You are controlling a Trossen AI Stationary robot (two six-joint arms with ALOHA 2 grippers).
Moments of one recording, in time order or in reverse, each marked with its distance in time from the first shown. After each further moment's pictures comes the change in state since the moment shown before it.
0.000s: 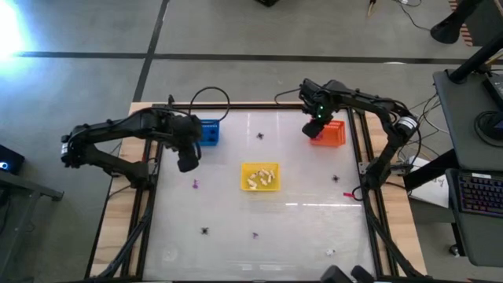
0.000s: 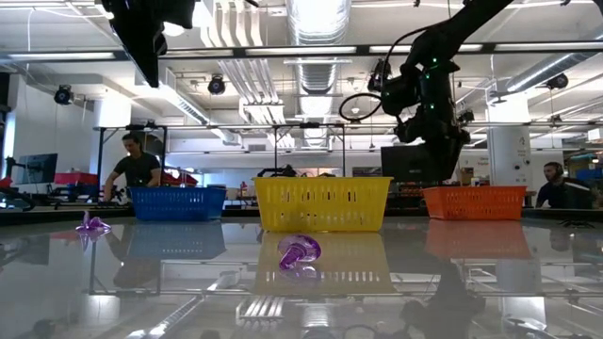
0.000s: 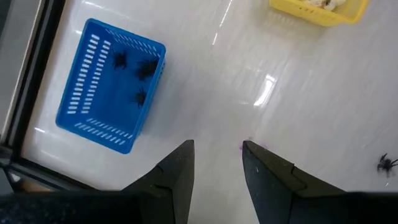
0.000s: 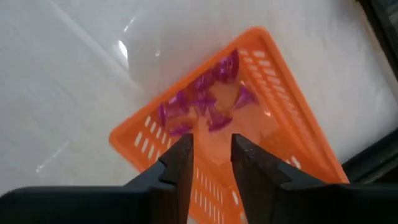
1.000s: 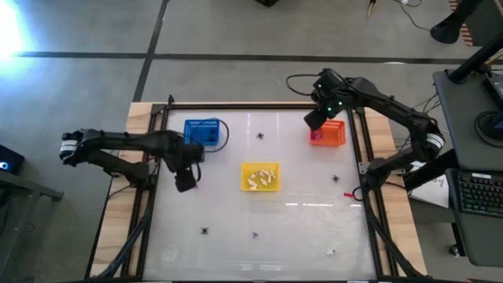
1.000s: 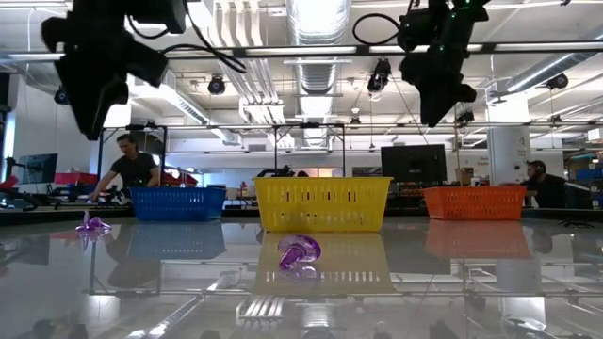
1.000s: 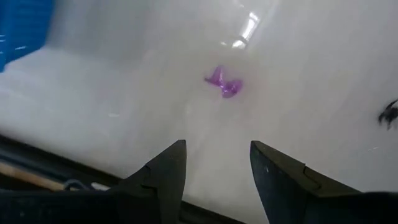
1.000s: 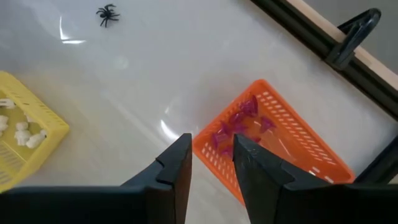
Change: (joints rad) left arm -0.117 -0.013 -0.334 0.069 0.158 -0.232; right arm 0.047 -0.294 0.044 0.035 -0.105 0.188
